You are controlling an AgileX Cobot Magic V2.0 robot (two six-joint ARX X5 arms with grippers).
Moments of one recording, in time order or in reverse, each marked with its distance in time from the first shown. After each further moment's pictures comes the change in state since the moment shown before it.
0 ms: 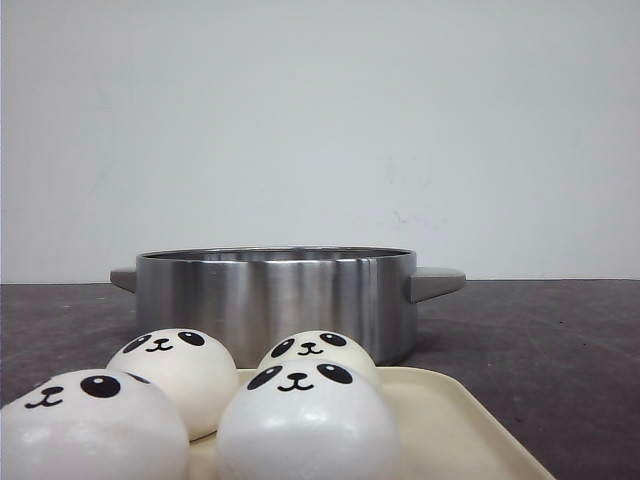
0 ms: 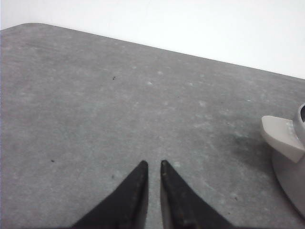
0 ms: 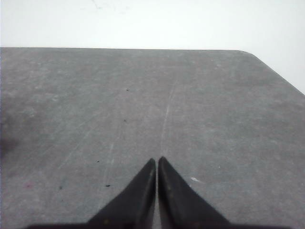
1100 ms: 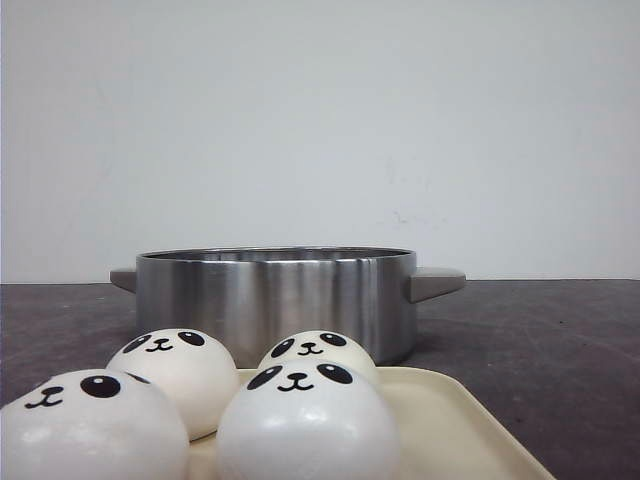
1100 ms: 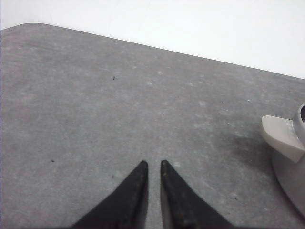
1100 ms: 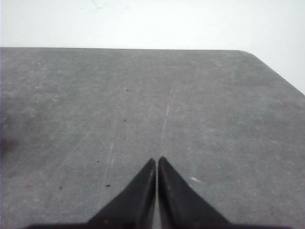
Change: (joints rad) left arm 0.000 0.000 0.000 0.000 0.000 0.000; right arm 0.000 0.000 0.000 0.000 0.000 0.002
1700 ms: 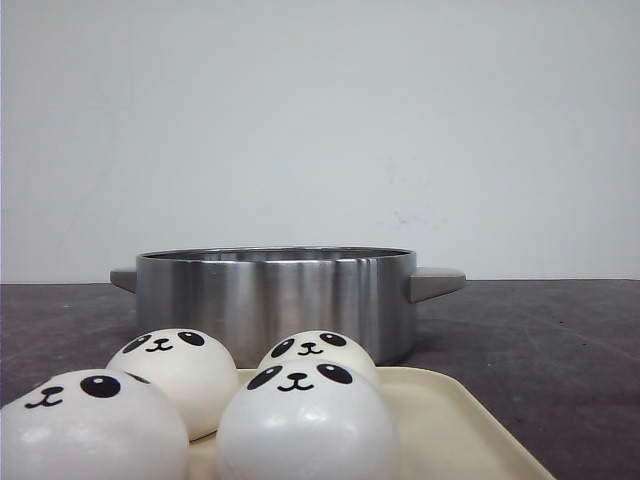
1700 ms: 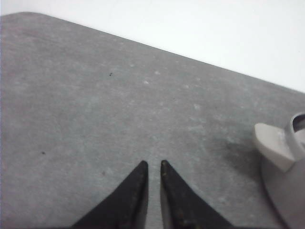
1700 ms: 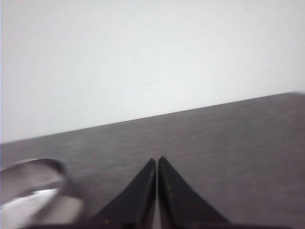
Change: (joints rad) left arm 0.000 0.000 0.016 -0.028 0.032 -0.146; right arm 0.001 0.000 0.016 0.236 -0.194 0.266
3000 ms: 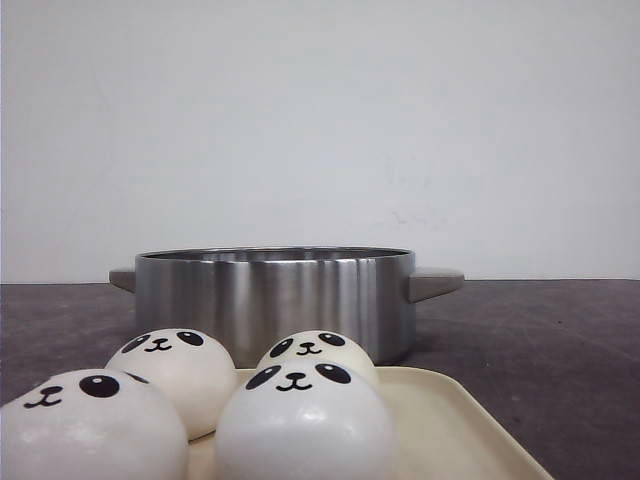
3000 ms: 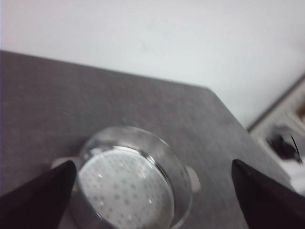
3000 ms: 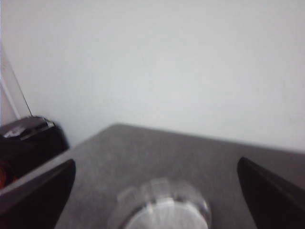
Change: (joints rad) left arm -0.262 0.647 0.964 -0.406 0.377 0.003; right arm 0.016 0.569 1.032 -0.573 -0.490 -0.073
